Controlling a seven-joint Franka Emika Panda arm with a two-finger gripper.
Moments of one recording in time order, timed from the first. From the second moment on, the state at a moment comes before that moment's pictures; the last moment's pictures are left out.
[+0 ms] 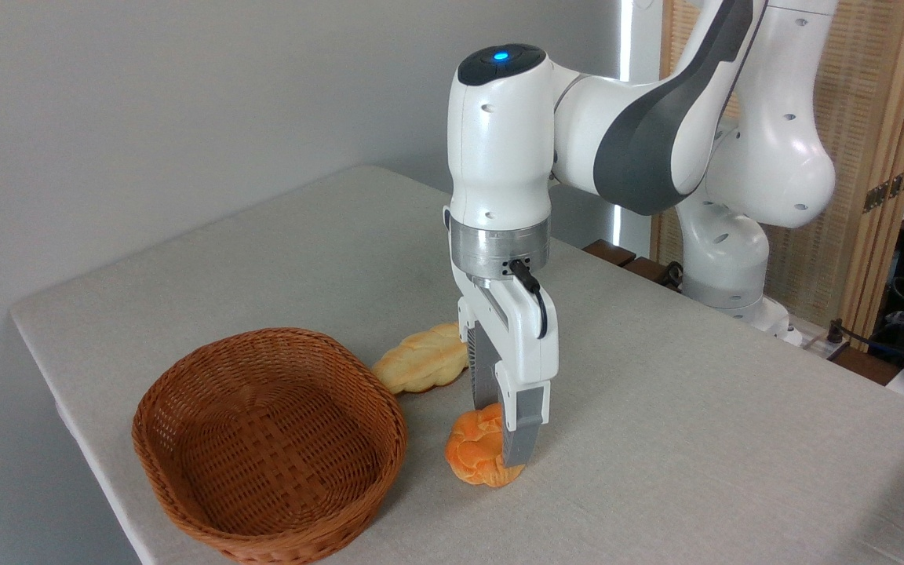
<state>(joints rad) -0.13 -0.29 0.24 -2.44 0.06 2.27 1.24</state>
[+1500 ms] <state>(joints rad) -0.12 -0.31 0.24 -2.44 0.05 2.25 1.24</state>
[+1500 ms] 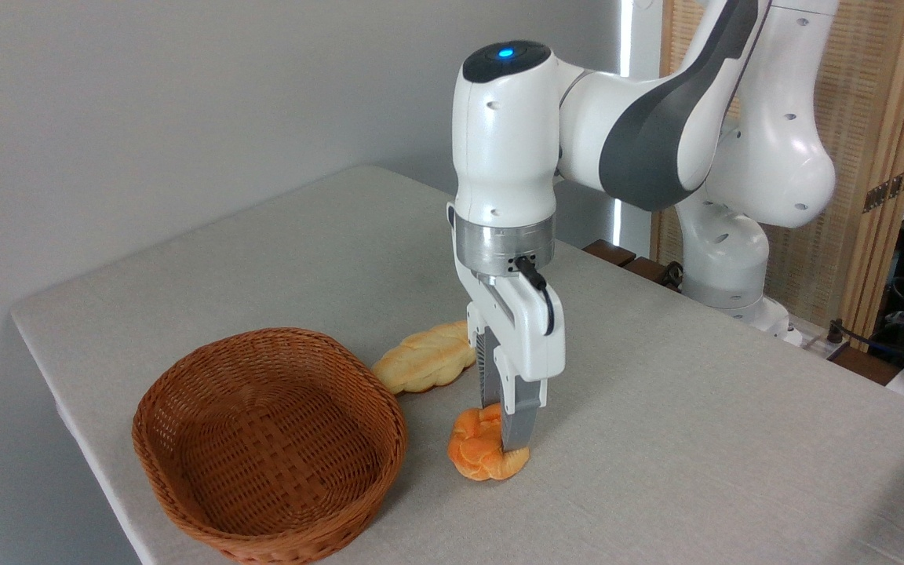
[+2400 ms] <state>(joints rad) -0.13 -0.02 0.05 -1.90 -0.21 2.04 0.68</state>
